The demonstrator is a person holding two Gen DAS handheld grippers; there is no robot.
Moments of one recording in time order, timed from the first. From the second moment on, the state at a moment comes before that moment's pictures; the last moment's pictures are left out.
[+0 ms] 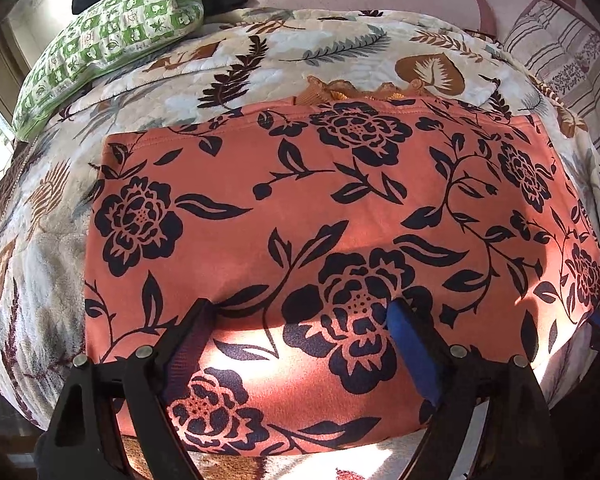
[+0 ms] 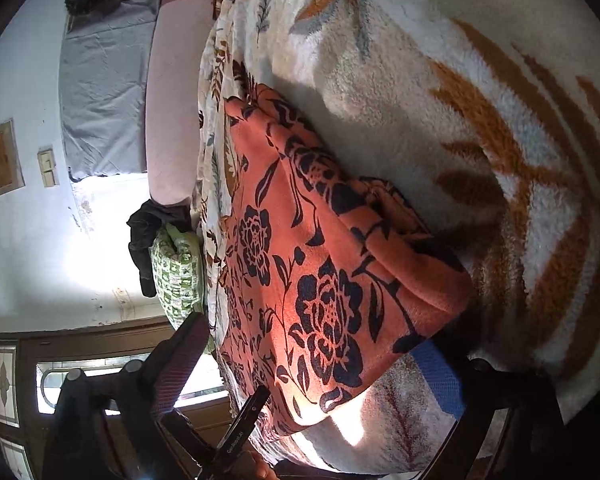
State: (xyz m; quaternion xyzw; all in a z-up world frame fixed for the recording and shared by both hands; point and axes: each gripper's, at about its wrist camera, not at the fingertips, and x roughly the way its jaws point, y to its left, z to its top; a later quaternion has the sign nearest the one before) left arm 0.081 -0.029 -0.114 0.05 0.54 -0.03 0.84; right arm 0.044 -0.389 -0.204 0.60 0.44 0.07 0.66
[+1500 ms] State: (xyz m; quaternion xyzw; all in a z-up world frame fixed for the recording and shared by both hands) left arm 0.081 -0.034 -0.126 0.08 0.54 -0.03 0.84; right arm 0.047 -0.374 -0.163 0.42 0.47 0.01 0.78
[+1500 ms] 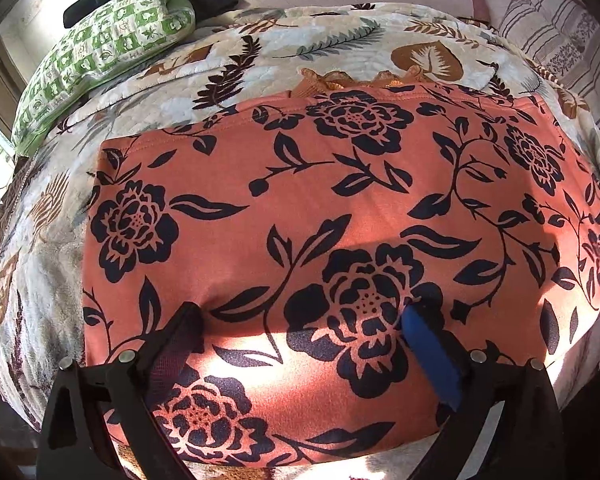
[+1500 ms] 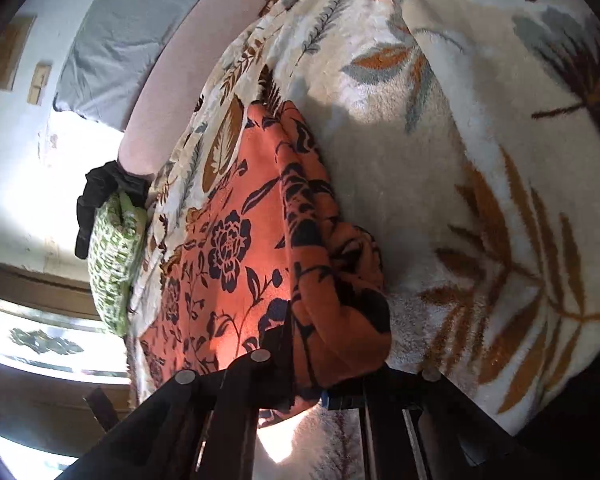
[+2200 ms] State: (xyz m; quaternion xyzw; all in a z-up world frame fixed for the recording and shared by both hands) left arm 0.088 -0.035 -0.123 0.07 0.53 -0.04 0.84; right arm 0.185 -0.343 -0.145 0.12 0.55 0.03 0.82
